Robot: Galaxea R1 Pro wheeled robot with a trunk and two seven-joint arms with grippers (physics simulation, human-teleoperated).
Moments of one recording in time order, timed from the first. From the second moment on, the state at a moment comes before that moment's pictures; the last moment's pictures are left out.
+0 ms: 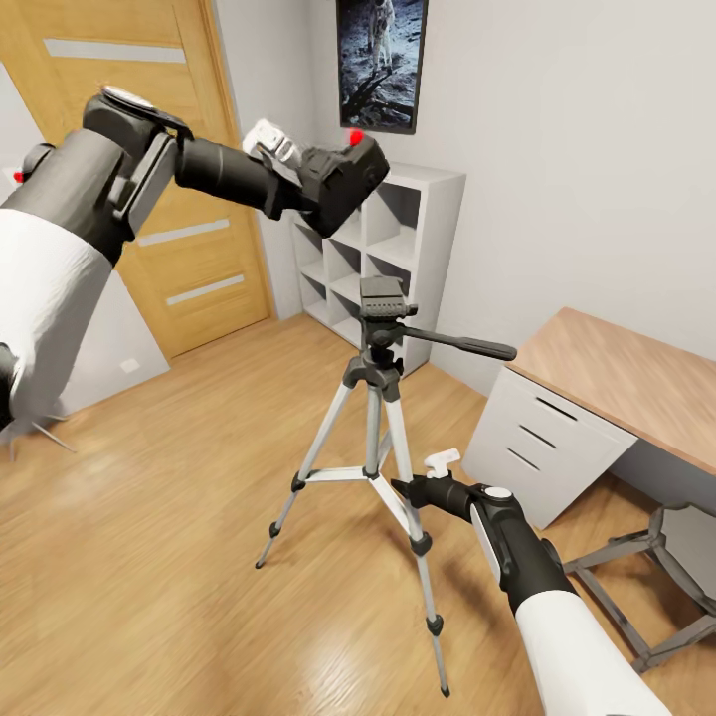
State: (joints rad) left arm -1.85 0.13 -0.49 -0.64 0.07 0.60 -1.06; right arm -0.69 0.08 -0.11 -0.86 0.21 0.34 0.60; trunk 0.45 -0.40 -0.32
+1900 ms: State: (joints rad) left arm -1.89 0.07 -0.54 -0.58 -0.21 0.40 -1.39; right arm -0.69 0.08 -0.11 -0.86 0.22 0.34 0.60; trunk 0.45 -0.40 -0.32
